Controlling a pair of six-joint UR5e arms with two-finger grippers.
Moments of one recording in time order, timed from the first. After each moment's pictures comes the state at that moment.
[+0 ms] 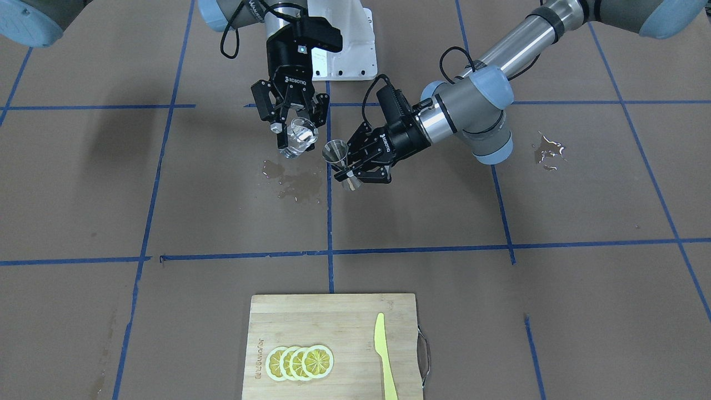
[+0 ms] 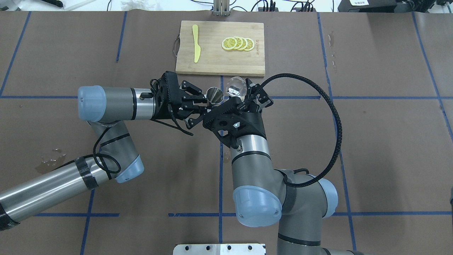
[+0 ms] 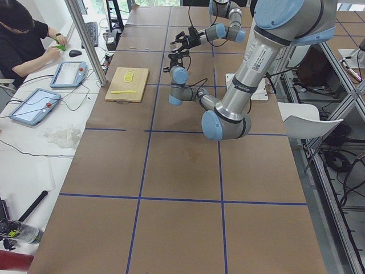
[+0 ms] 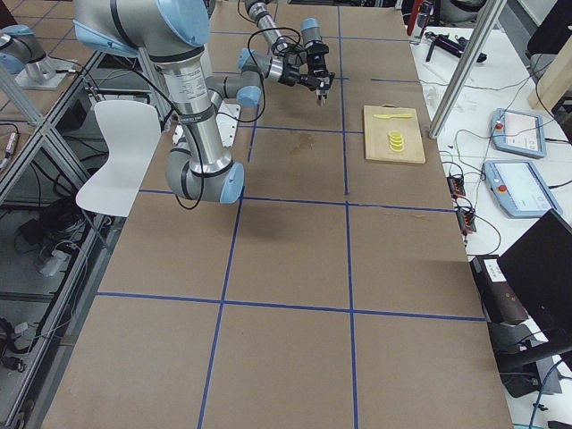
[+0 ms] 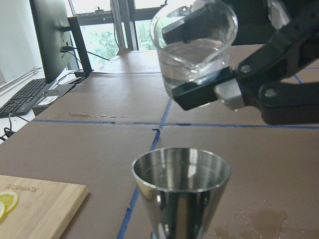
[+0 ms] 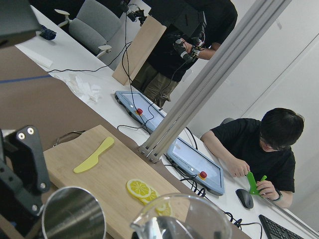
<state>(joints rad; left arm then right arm) -0.60 -2.19 -1.30 -3.09 -1.90 -0.16 0.22 -0.98 1.85 -1.32 0.54 0.52</state>
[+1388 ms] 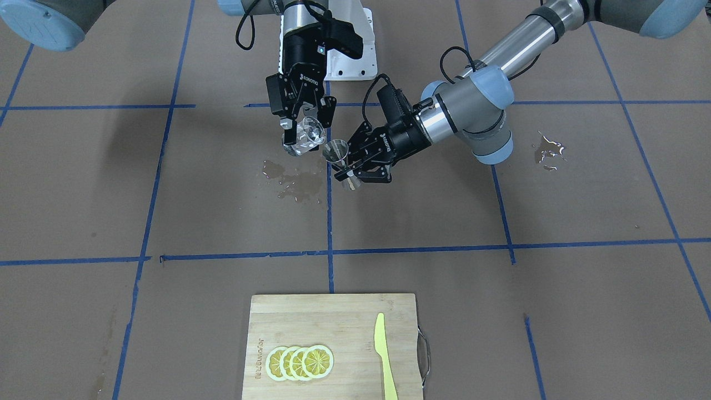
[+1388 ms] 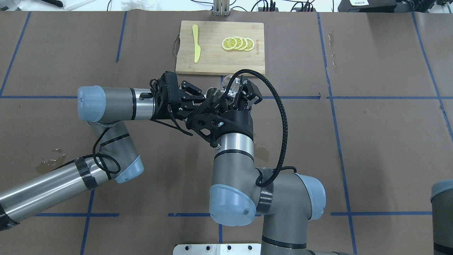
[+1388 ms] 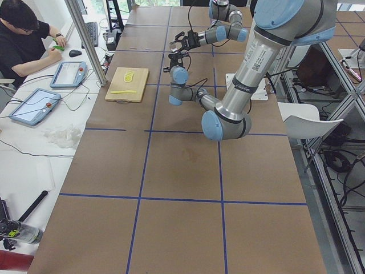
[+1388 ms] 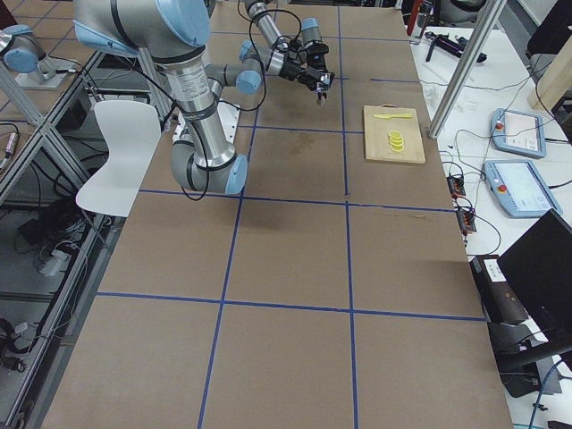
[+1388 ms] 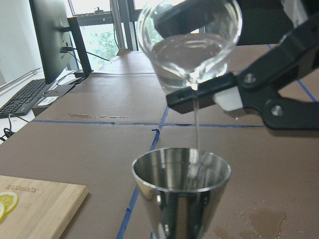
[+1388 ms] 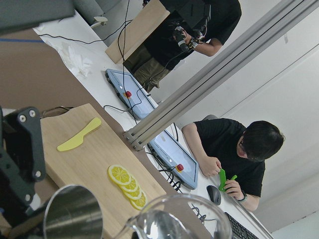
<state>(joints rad) -0.60 -2.19 -1.30 -3.09 -1.91 -0.16 0.21 -0.89 1.84 -1.61 0.49 0.52</state>
